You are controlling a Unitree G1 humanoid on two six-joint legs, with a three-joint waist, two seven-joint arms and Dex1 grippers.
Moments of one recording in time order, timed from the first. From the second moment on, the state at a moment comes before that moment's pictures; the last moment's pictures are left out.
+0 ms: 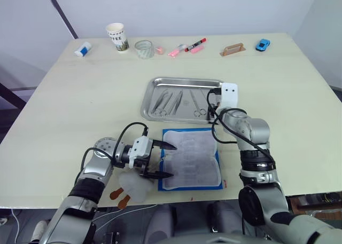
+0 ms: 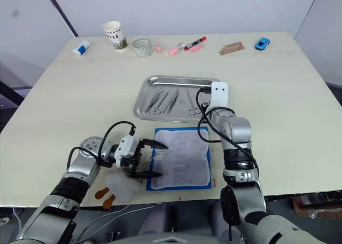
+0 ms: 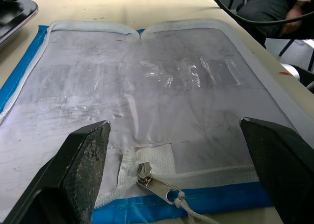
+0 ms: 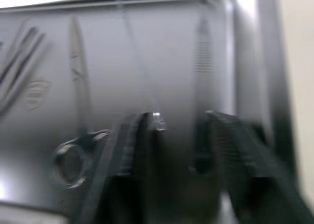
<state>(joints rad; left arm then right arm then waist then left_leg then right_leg) -0.34 0.60 -0.20 0.43 -0.32 -0.31 -1.55 -0.70 0.13 -0.09 0.06 0.18 1.04 -0.20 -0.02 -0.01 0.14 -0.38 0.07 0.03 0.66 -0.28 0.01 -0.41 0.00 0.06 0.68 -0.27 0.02</state>
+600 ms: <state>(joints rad) -0.32 0.60 -0.18 0.40 -0.34 -0.26 -1.54 -0.59 -0.03 -0.01 -0.26 0.24 0.97 0.07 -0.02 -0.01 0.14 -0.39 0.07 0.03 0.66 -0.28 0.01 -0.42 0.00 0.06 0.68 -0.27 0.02</state>
